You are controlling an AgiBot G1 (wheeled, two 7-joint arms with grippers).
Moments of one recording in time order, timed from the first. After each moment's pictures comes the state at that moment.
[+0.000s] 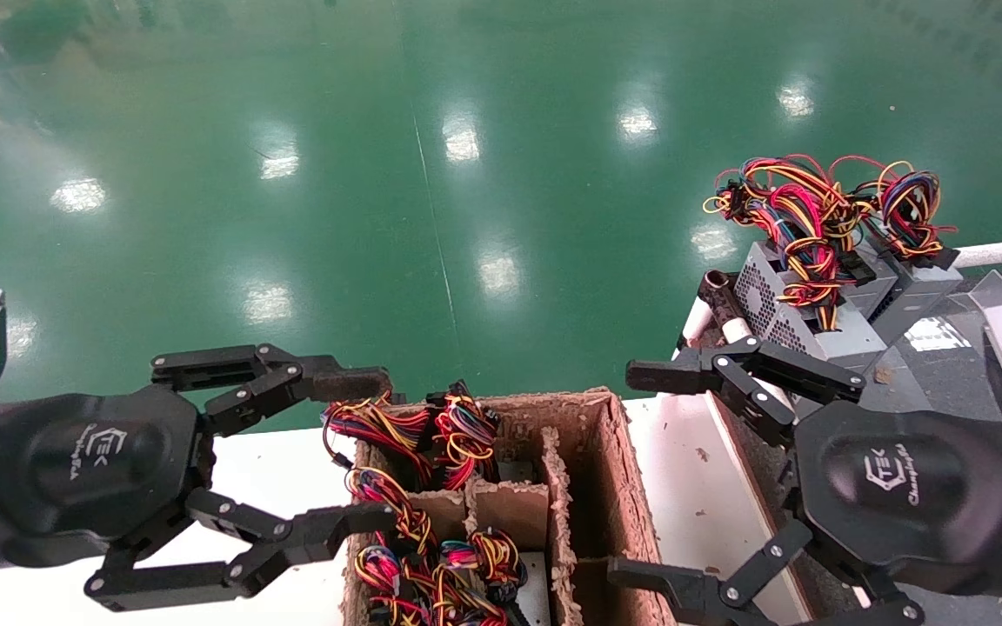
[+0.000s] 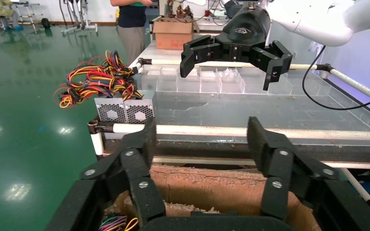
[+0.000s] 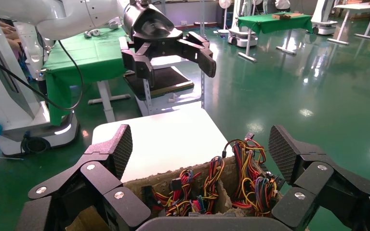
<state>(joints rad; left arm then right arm) -1.09 0.58 0.35 -1.27 0.68 1.47 -0.15 1.08 -0.61 -0.28 1.28 -0.73 -1.50 0.19</state>
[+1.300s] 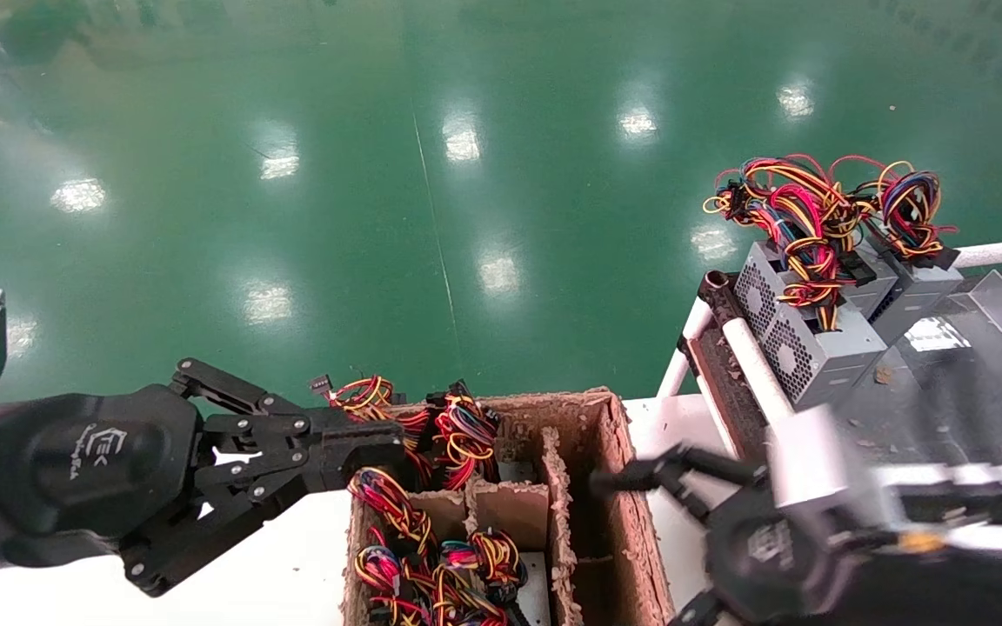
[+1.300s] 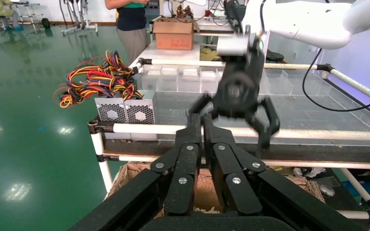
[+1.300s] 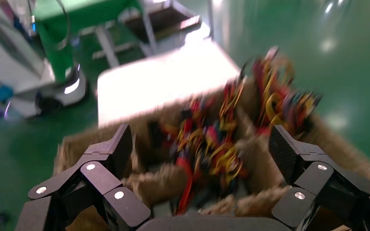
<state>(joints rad) -1.09 0.58 0.35 -1.27 0.68 1.47 -0.15 1.10 -0.67 -0.42 1.31 -0.97 -1.45 0.29</state>
